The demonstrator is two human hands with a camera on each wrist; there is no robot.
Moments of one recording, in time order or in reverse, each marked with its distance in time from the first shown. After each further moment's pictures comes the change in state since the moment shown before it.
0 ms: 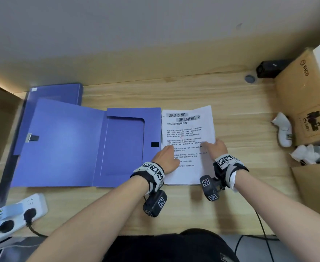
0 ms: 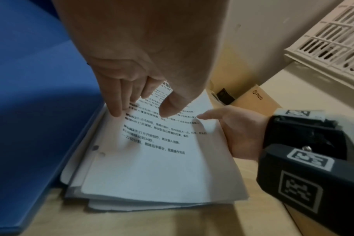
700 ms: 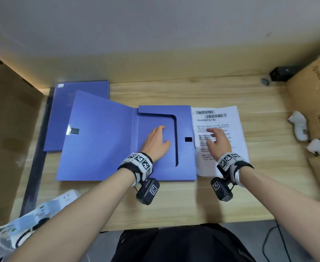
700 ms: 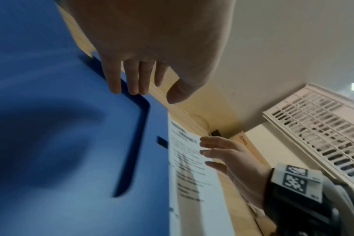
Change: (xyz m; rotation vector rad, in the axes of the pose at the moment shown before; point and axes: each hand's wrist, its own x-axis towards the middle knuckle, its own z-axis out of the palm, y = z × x) left_hand -0.064 -0.135 -0.101 -0.190 0.316 0.126; right_hand -0.079 -0.045 0.094 -0.245 0.135 -0.517
